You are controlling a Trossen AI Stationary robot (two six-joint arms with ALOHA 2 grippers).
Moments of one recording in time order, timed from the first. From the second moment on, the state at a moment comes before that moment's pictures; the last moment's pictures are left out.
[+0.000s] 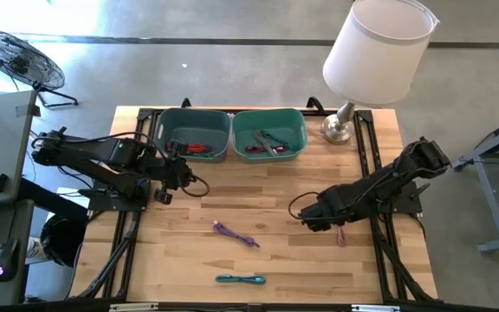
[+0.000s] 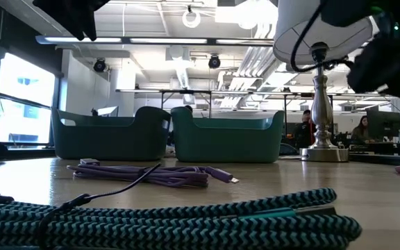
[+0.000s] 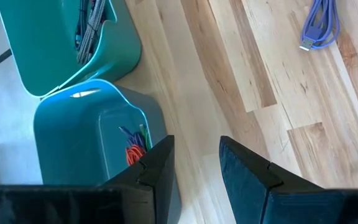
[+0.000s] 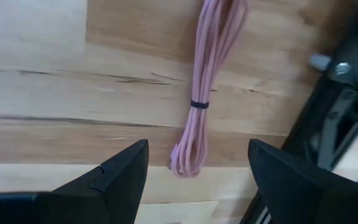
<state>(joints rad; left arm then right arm) -0.20 1.10 1.22 -1.22 -0.35 0.26 0.38 1.55 0.98 -1.20 -0.20 1.70</state>
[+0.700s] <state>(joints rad) -0.20 1.10 1.22 -1.20 -0.35 0.26 0.40 1.54 0.62 -0.60 -0.38 1.68</state>
